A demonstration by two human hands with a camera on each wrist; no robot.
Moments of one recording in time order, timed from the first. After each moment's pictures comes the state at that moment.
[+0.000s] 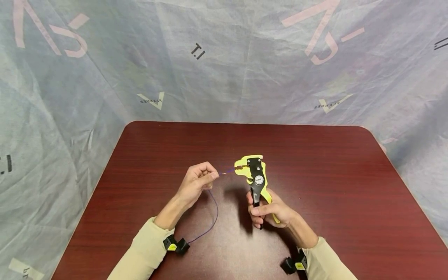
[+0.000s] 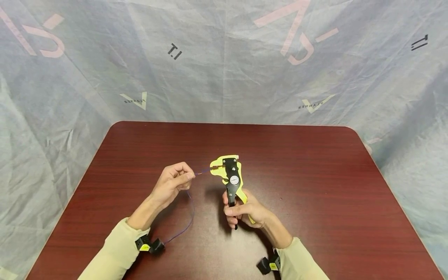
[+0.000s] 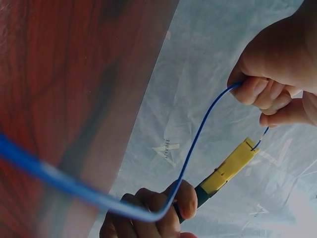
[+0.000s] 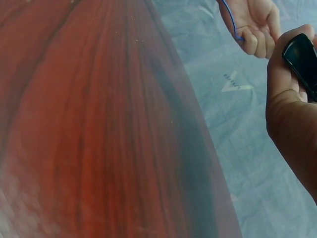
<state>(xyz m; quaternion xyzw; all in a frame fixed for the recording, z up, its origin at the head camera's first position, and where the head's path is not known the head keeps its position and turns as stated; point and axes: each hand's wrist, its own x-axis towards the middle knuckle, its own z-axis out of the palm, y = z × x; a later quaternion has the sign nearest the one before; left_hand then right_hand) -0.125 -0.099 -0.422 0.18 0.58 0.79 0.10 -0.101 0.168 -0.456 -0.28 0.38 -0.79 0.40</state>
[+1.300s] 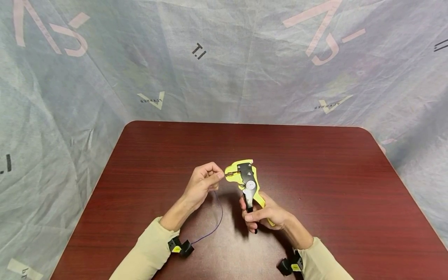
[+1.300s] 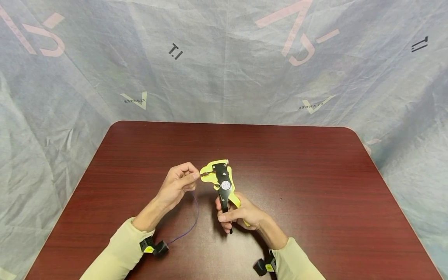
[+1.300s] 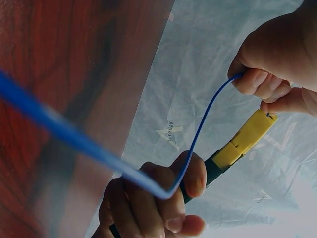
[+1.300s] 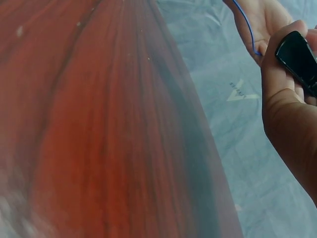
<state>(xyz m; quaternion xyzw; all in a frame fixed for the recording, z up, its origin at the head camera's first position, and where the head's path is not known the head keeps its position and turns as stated) -0.121 -0.084 -0.419 0.14 0.57 0.80 0.11 -0.097 0.154 -0.456 -0.28 0.42 -0.76 0.41</state>
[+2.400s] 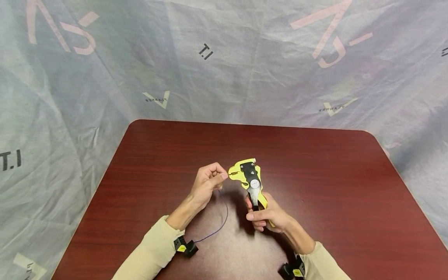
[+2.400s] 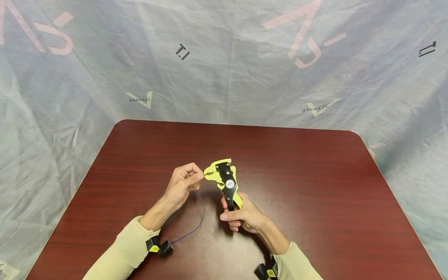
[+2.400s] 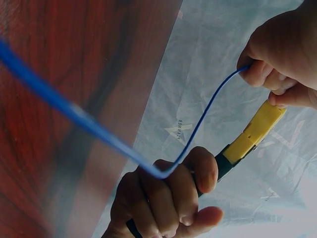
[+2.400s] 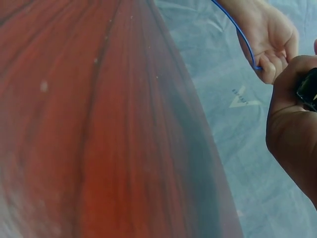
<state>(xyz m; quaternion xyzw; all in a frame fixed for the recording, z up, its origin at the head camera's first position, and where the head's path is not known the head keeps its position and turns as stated) -0.120 -0.080 -0.422 0.12 0.60 0.79 0.06 -0.091 0.151 -0.455 -0.24 0.46 -0.77 0.36</state>
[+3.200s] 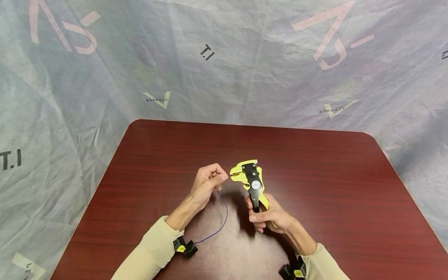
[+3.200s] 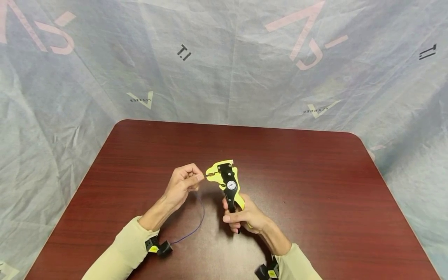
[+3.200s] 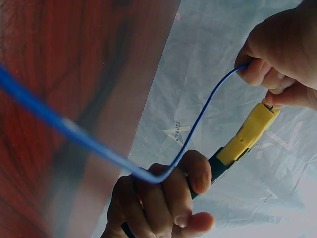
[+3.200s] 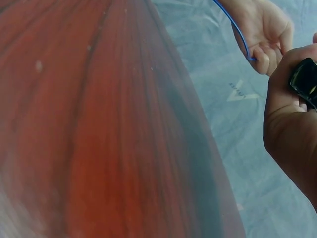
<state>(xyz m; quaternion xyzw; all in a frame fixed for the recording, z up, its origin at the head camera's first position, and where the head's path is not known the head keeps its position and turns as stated) -0.120 -0.084 -0.423 0.13 0.60 0.79 0.06 -0.092 0.153 -0.458 -0.26 0.46 -0.77 0.36</state>
